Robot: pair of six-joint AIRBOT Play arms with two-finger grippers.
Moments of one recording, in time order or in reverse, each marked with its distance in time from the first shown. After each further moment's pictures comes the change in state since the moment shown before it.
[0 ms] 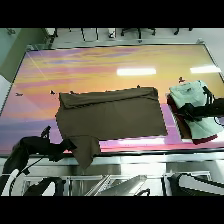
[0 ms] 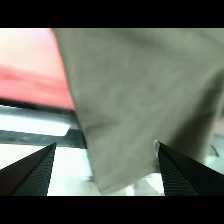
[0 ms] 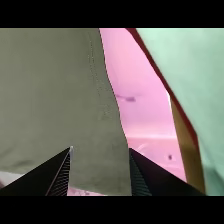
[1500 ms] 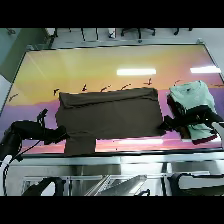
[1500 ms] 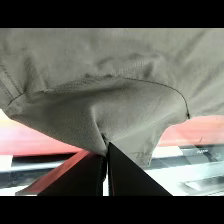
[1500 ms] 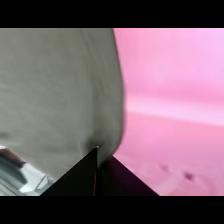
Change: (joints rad) left arm 0.000 -0.117 0.278 -0.010 0.071 0.140; right arm 0.194 -0.170 -0.162 -0.005 0.072 0.010
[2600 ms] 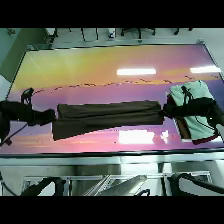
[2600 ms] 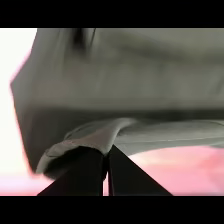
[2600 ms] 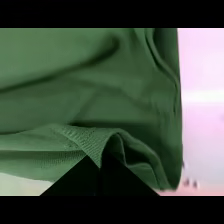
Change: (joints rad) left arm -0.008 -0.174 0.425 0.217 0.005 -0.048; right arm 0.123 0.194 0.074 0.039 0.221 0.121
